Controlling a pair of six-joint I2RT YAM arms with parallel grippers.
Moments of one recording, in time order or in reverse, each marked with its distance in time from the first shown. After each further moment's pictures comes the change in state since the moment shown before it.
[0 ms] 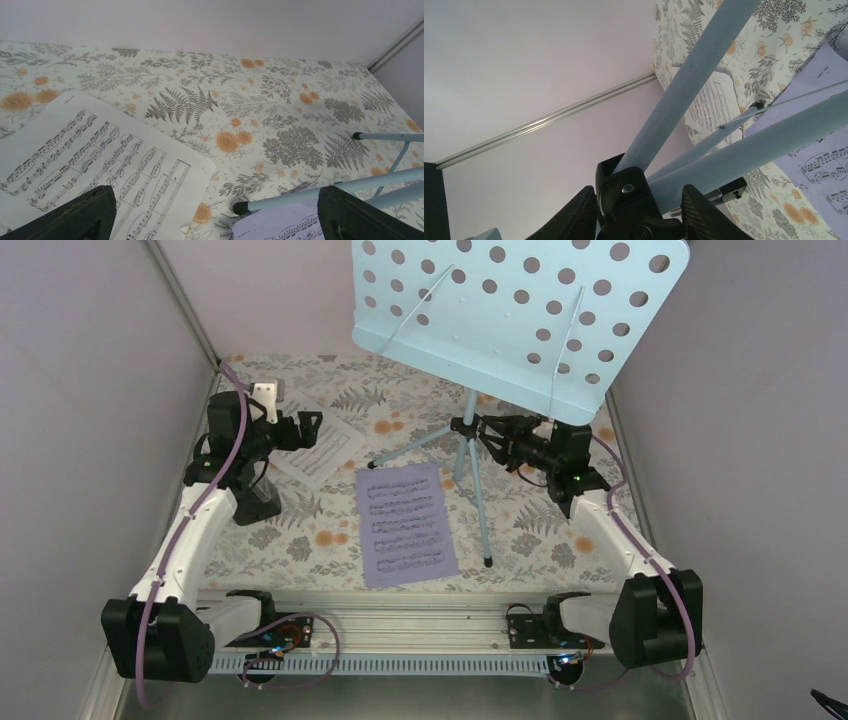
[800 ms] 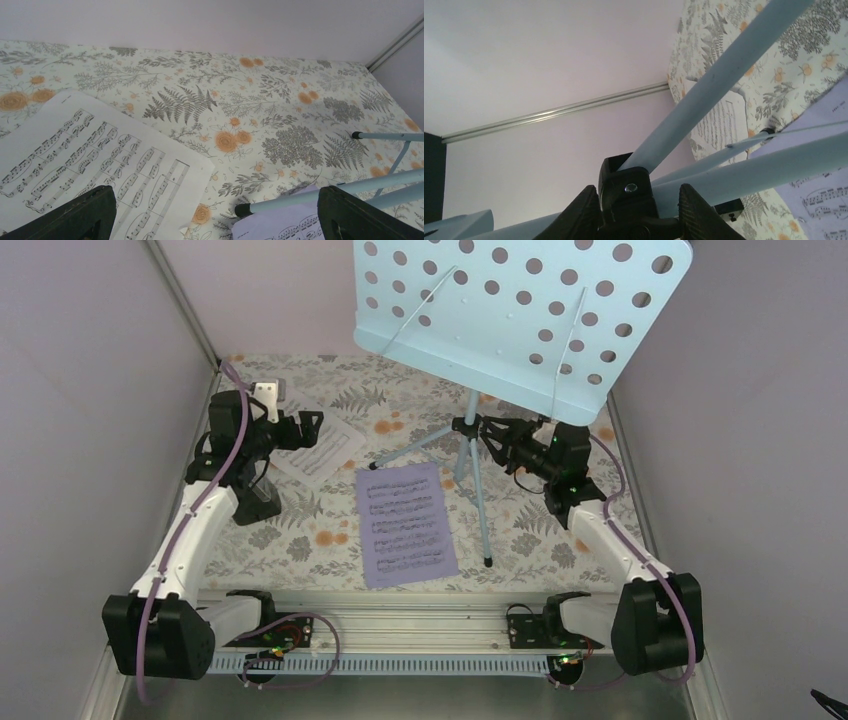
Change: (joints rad) left arm 0.000 0.010 0.000 0.010 0.007 0.000; right arm 0.018 -0.027 -0.090 0.157 0.056 -0.055
